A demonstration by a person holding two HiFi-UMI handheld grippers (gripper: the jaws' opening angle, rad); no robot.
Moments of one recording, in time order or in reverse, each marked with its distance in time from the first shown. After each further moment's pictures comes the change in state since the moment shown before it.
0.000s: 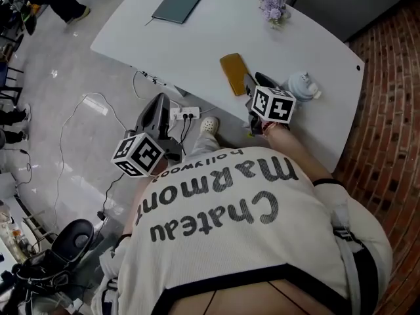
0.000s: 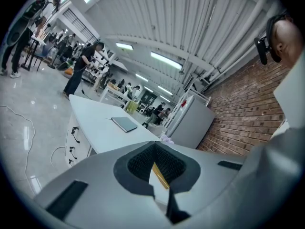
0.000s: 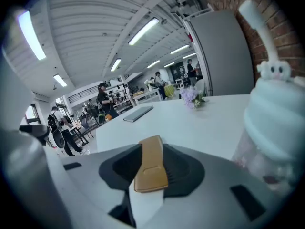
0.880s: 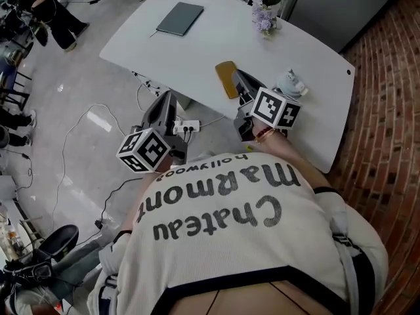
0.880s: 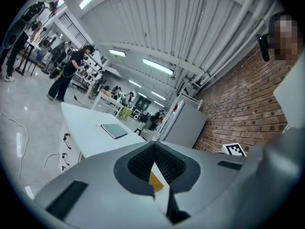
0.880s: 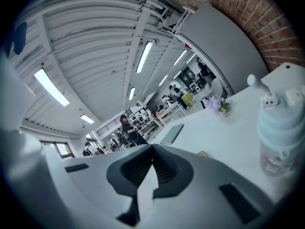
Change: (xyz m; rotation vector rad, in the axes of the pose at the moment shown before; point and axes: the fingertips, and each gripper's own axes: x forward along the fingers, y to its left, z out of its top) left arm -0.028 -0.063 0.007 0.053 -0.076 -0.060; right arm -0.097 0.084 0.063 0.228 -0.223 0.372
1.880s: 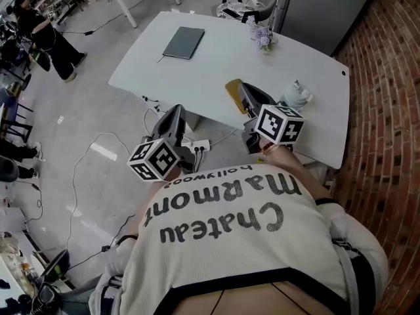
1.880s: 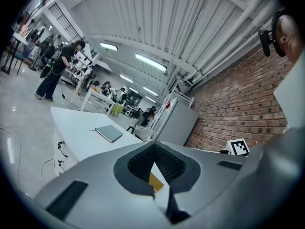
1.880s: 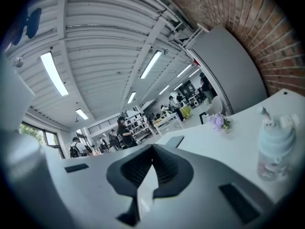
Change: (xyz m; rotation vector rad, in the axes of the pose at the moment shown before) left arm -0.004 0.014 0.039 0.035 0.066 -0.123; right arm -0.006 0.057 0.014 -0.137 -0.111 -0.081
